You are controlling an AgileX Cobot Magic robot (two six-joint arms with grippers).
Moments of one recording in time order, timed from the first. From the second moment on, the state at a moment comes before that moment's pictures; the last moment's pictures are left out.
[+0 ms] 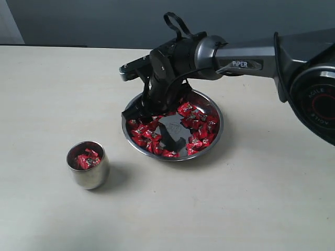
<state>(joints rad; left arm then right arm) -0.03 0.00 0.00 0.14 0.32 -0.06 0.68 2.27 -1.68 -0.05 0.69 0.09</state>
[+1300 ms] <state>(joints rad) -0.03 0.00 0.00 0.14 0.32 -0.06 0.65 2.29 -1.68 0.06 0.67 0.09</state>
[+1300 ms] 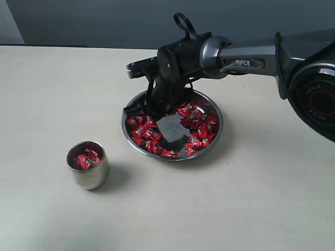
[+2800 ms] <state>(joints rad) -0.03 0.00 0.00 0.14 0.32 -0.06 0.99 2.08 -1.68 0.13 0.88 -0.01</state>
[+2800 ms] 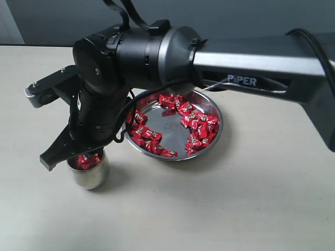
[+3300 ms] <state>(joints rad) -0.03 0.00 0.00 0.14 0.32 -0.06 0.99 2.09 -1.68 0.16 0.84 -0.07</state>
